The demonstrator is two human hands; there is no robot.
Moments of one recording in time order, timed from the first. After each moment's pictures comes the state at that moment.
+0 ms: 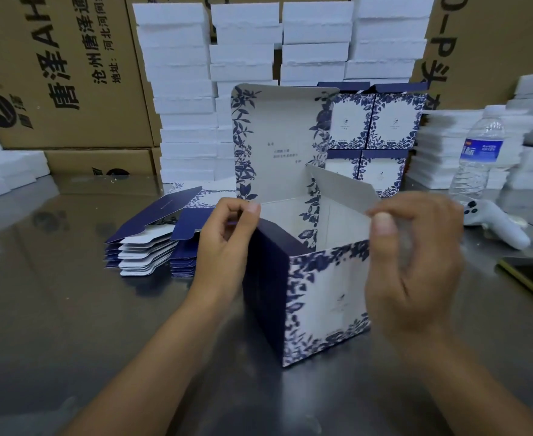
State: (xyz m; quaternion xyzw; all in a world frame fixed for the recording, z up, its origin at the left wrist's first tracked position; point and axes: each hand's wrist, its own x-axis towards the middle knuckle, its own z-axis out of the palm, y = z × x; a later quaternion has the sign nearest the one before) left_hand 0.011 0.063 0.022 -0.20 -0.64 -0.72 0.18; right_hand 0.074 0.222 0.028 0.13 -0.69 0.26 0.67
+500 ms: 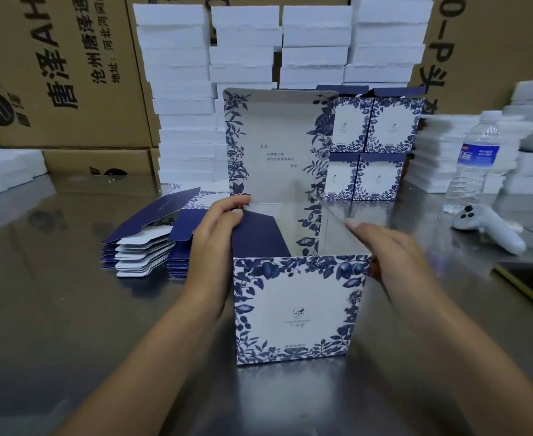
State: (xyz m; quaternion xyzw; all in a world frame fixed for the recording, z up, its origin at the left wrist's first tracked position) left_hand 0.013 0.059 0.029 -0.15 -0.57 -0.81 0.10; right_hand 0.071 0.237 0.034 0.06 -0.71 0.68 0.20
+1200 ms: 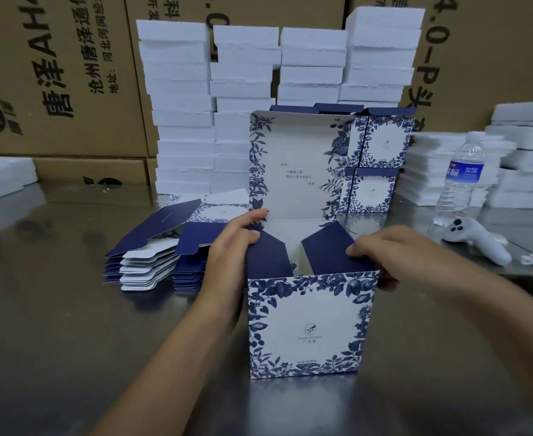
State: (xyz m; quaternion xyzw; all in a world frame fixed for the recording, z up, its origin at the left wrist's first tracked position) left_hand 0.013 0.057 0.036 -0.13 -0.56 -0.82 0.03; right_hand 0.070 0.246 0.082 -0.02 -0.91 0.40 0.05
